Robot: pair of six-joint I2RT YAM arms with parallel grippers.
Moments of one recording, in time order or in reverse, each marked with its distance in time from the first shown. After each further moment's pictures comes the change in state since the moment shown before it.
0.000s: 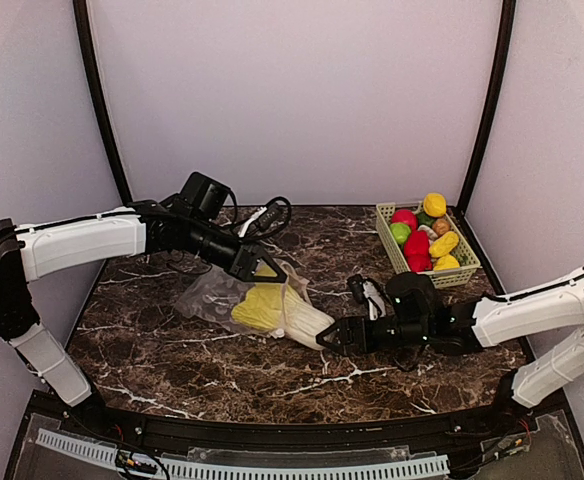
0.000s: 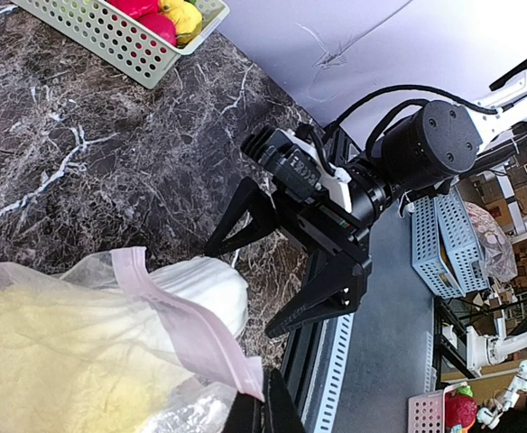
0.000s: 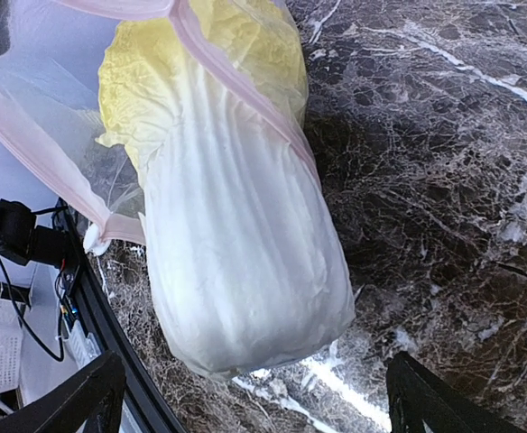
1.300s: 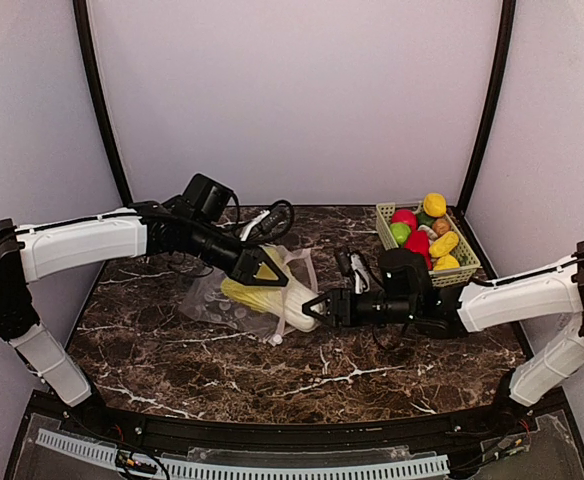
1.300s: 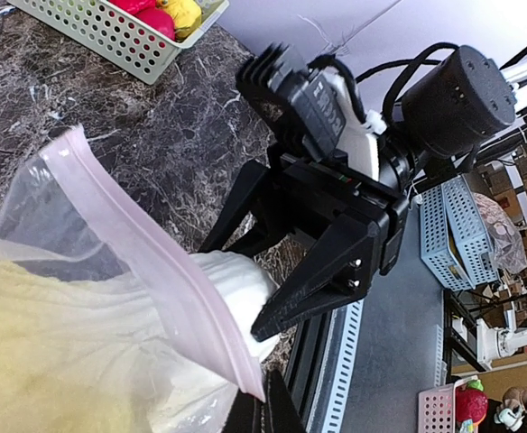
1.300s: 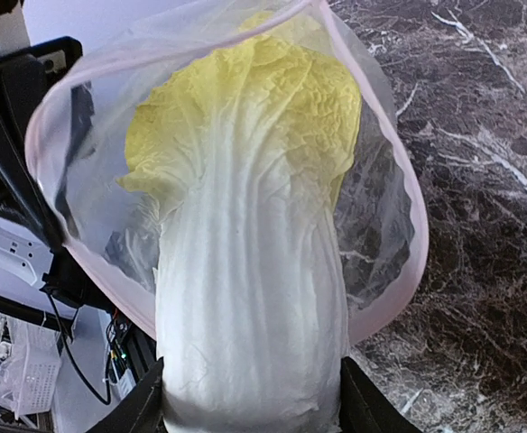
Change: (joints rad) left arm -0.013 0.000 0.000 -0.012 -0.022 0.028; right arm -0.032 0.102 0.114 0.159 -0.074 0.024
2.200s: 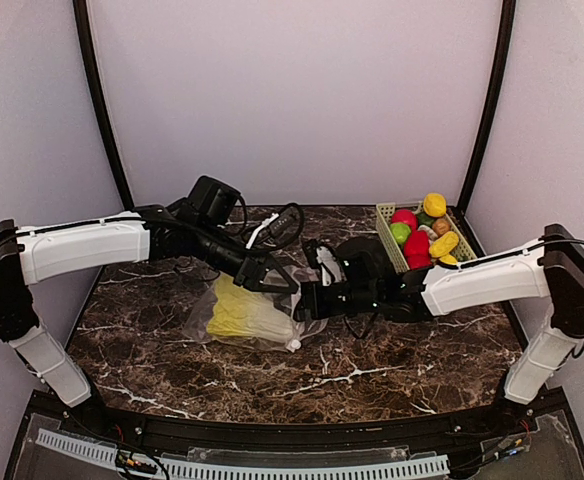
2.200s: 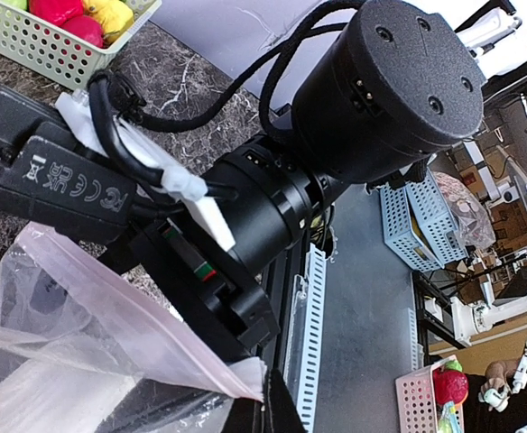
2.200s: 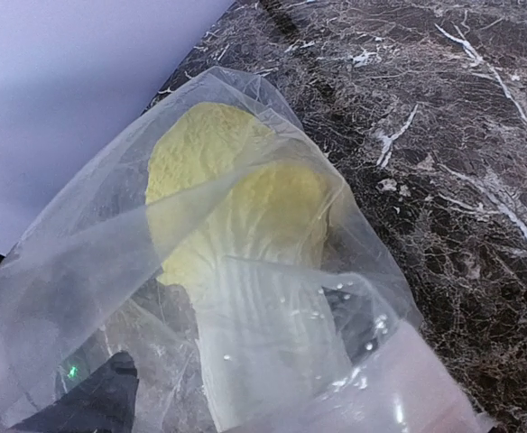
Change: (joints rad) left arm -0.052 0.000 -0.005 0.055 0.091 -0.013; right arm 0.048 0.207 0.285 -0.179 0.114 -0.119
